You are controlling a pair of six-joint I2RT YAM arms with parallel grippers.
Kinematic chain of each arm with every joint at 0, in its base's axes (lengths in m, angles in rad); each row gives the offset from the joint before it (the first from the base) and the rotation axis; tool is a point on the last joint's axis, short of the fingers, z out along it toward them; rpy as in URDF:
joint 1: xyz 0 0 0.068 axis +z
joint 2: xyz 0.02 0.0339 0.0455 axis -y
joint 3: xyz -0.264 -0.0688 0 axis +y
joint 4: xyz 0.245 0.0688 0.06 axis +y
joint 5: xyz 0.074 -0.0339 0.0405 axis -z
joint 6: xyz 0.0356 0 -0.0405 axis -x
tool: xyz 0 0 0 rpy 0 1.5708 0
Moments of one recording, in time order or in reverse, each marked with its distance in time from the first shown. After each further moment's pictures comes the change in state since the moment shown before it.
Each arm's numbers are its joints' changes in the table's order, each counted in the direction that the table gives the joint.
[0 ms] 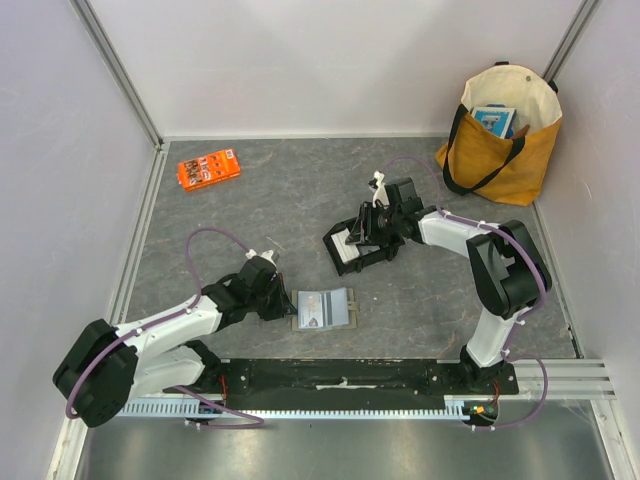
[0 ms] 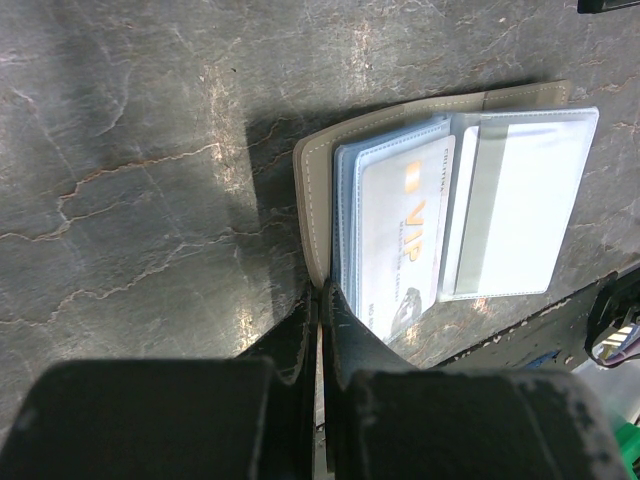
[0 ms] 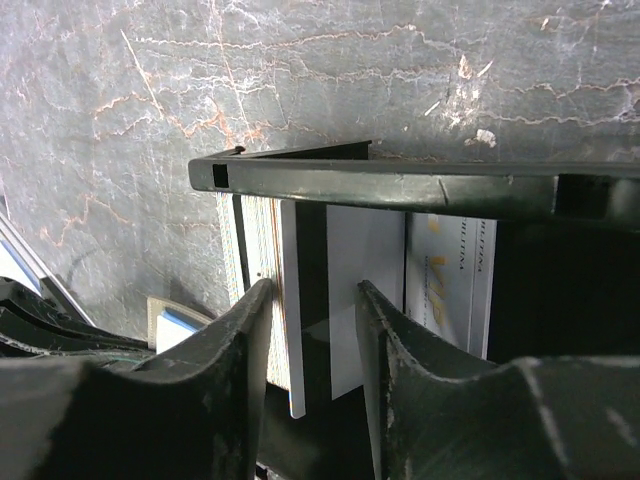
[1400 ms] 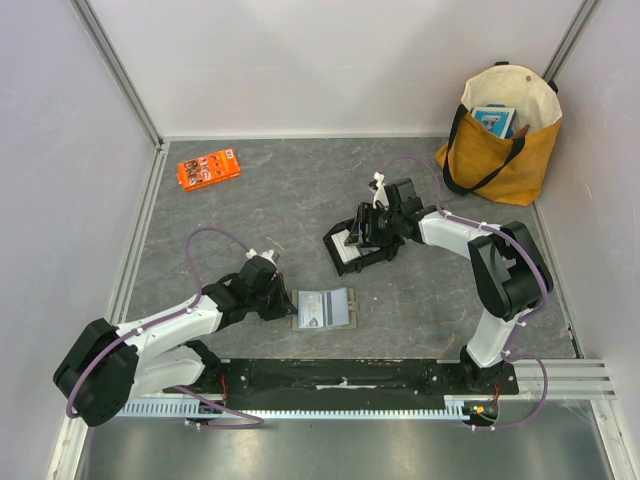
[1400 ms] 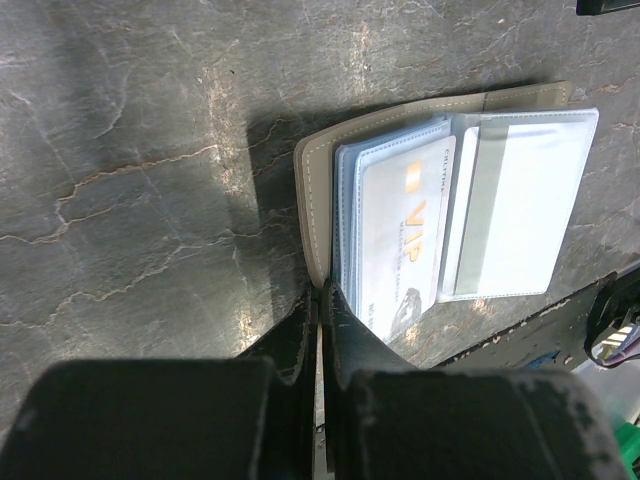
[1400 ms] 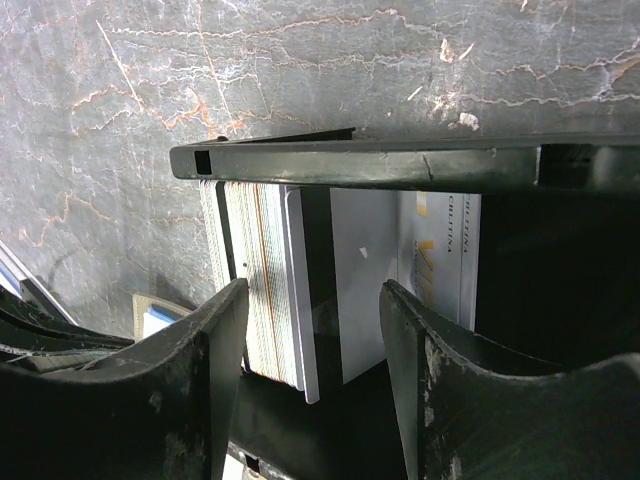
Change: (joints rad) left arm 0.000 -0.005 -0.002 -0.003 0.001 0.000; right arm 0.003 0.014 -0.005 0.044 0.039 0.020
